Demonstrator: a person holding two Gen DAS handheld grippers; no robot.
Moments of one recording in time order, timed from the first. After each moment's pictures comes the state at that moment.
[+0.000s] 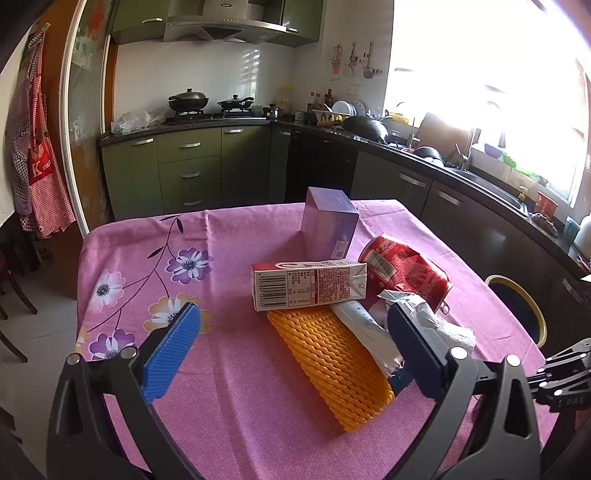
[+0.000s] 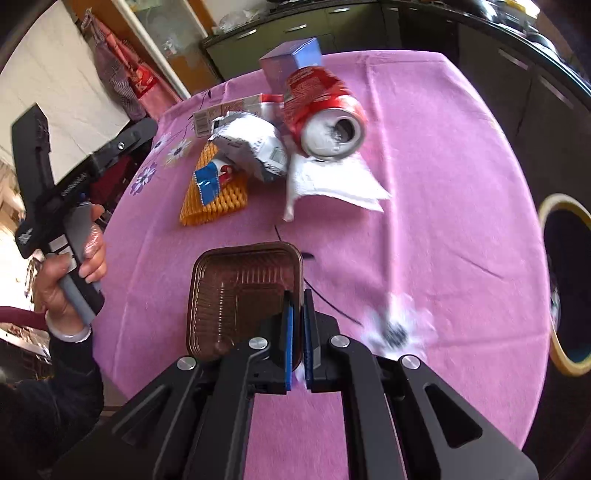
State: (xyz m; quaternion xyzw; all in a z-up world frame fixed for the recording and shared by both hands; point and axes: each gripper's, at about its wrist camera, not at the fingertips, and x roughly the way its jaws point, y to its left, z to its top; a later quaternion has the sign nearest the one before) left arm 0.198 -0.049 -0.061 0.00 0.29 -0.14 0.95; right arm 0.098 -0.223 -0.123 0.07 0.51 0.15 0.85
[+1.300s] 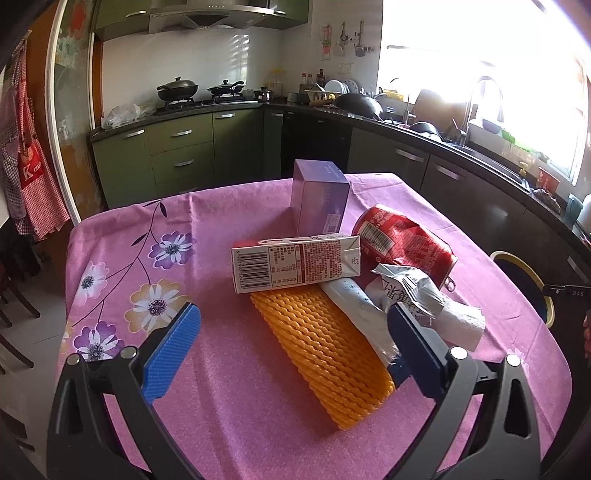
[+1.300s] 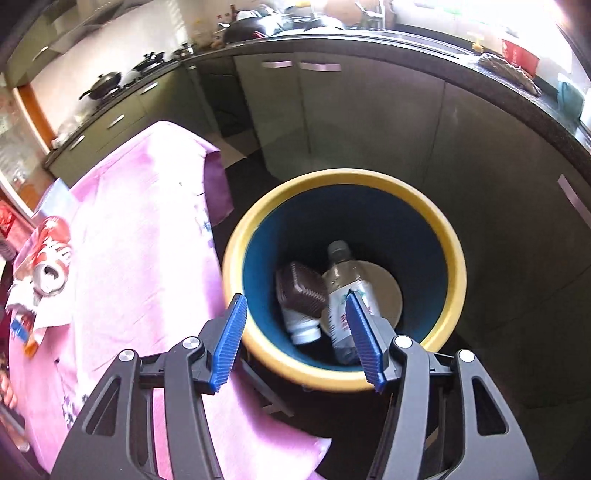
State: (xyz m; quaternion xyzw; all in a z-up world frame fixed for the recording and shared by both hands) left arm 0.211 -0.068 -0.082 0.02 0.32 -0.14 0.93; right arm 0.097 -0.437 -0.134 0.14 0.43 -0.14 0.88
